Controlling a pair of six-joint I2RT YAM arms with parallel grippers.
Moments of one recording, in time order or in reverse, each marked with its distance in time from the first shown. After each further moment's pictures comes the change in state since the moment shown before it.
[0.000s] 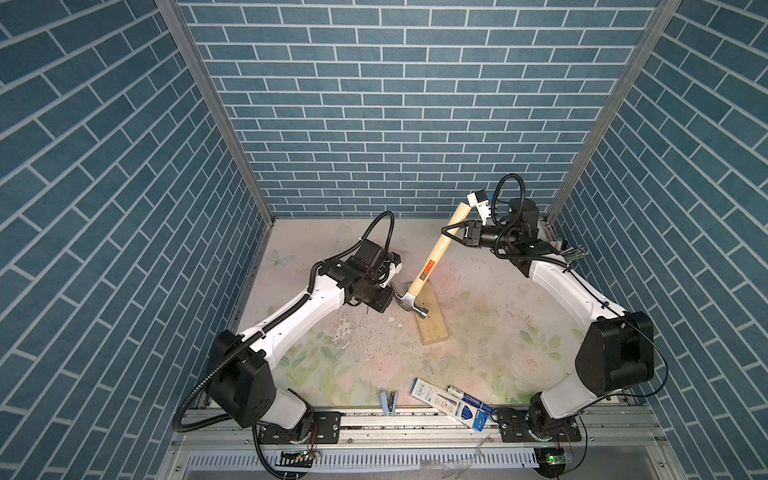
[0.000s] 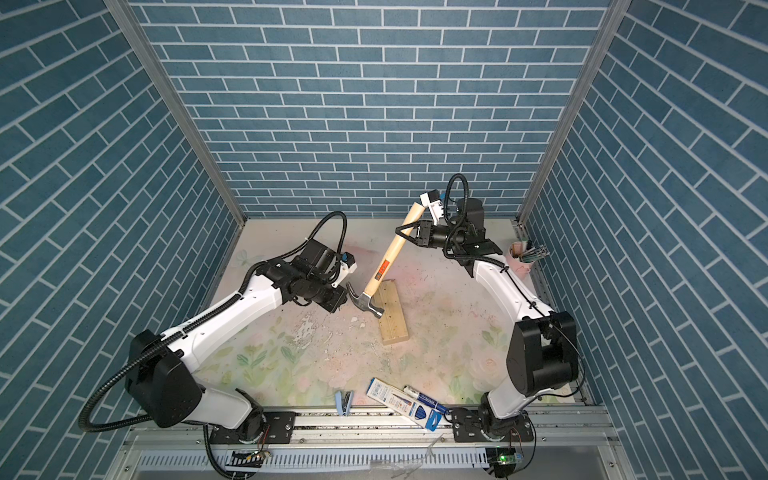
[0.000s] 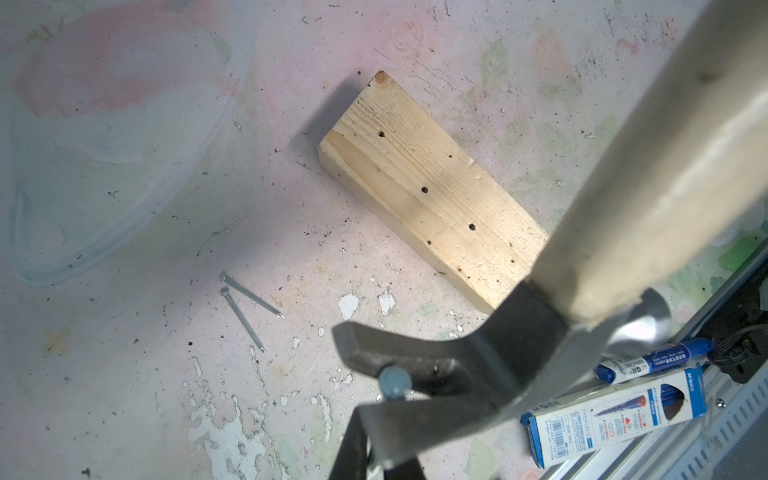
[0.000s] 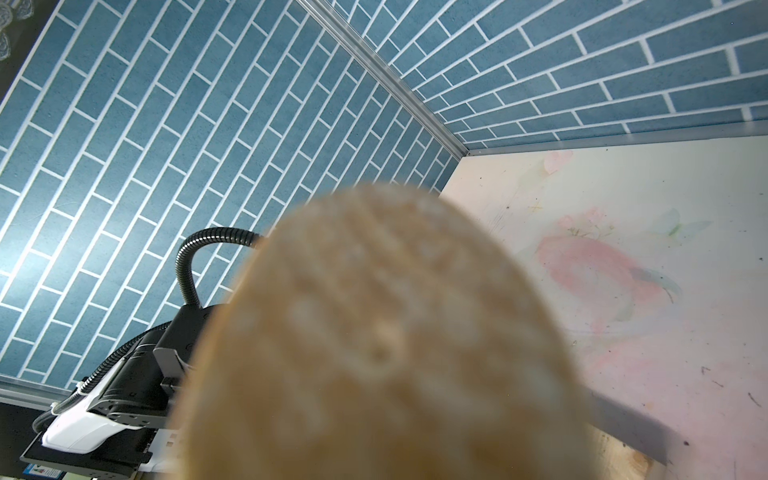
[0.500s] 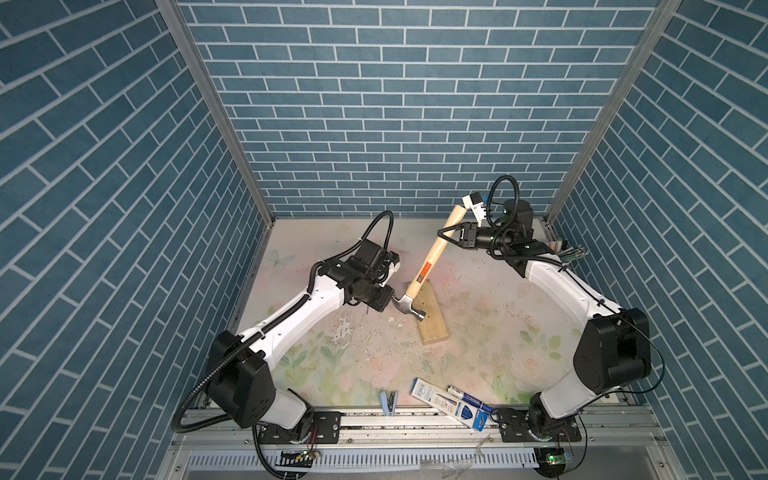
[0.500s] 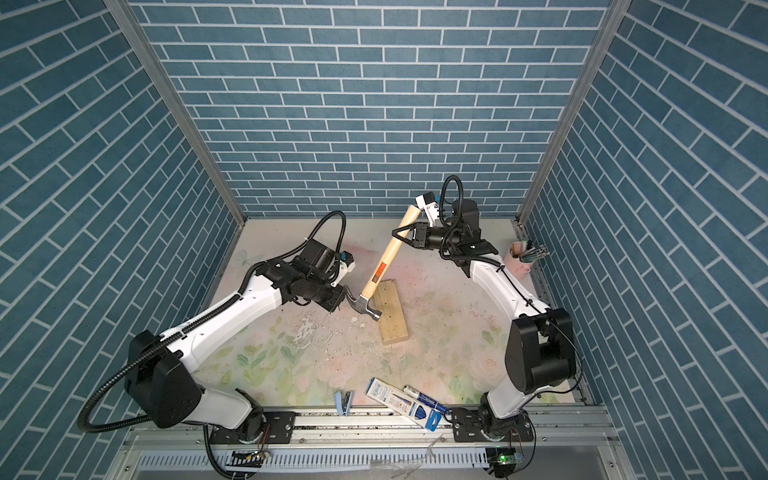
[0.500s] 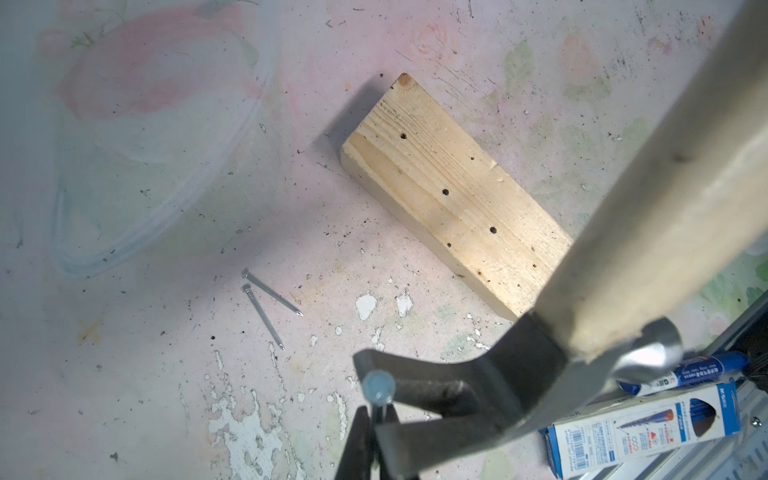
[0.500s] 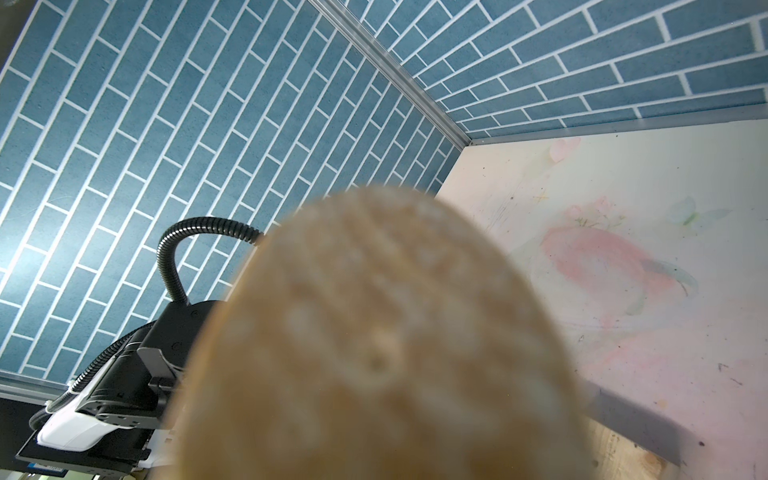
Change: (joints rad) left arm 0.002 -0.006 0.000 0.002 -0.061 -0.005; right arm 0.023 0.016 -0.001 -0.002 0.004 -0.003
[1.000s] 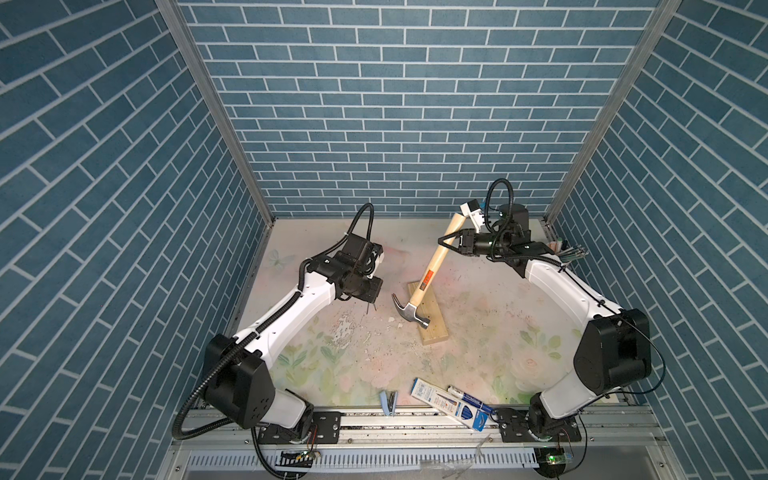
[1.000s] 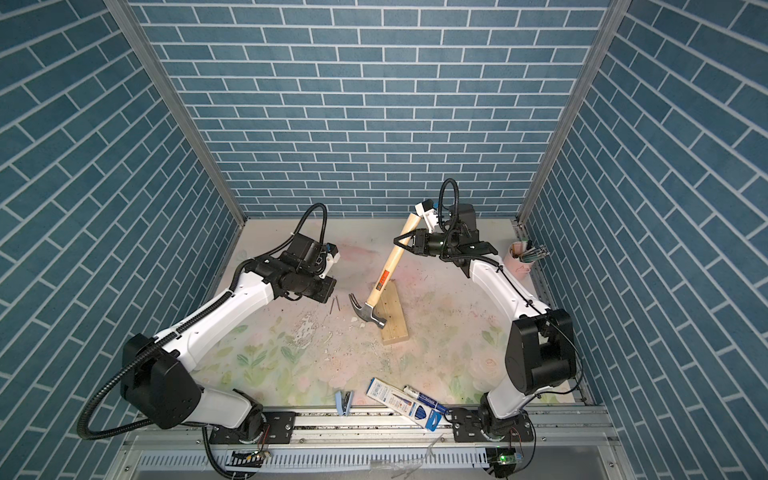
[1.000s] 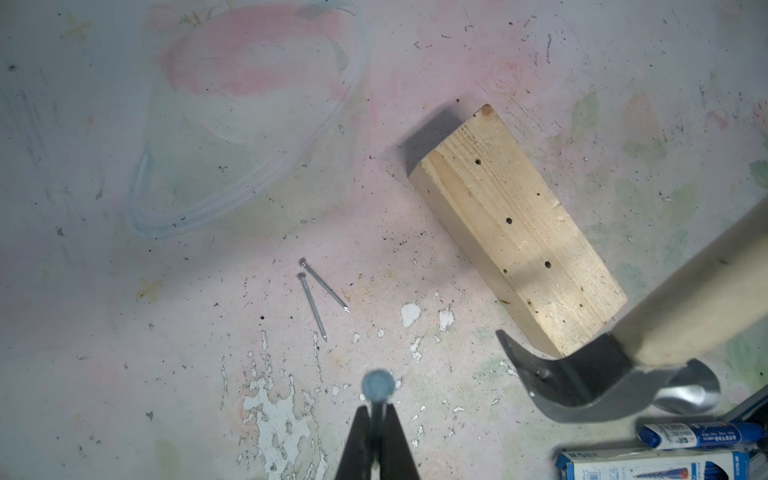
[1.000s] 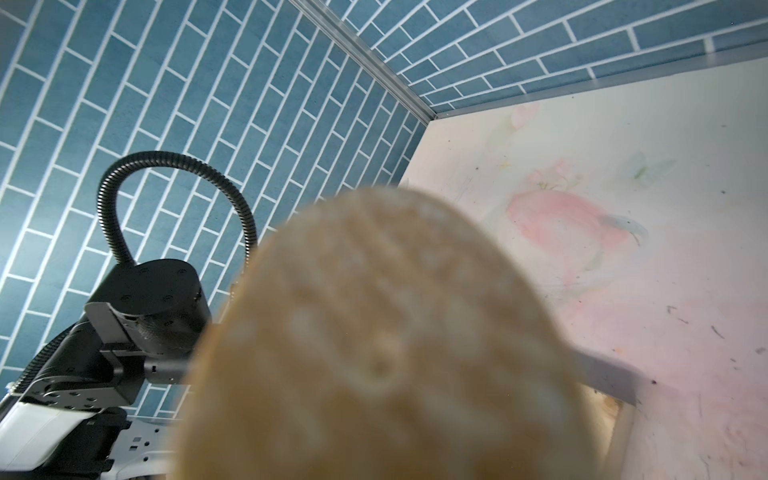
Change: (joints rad) left arm 0.102 -0.011 0.000 0.005 -0.030 -0.080; right arm 0.003 -0.008 0.000 -0.191 0.090 -0.111
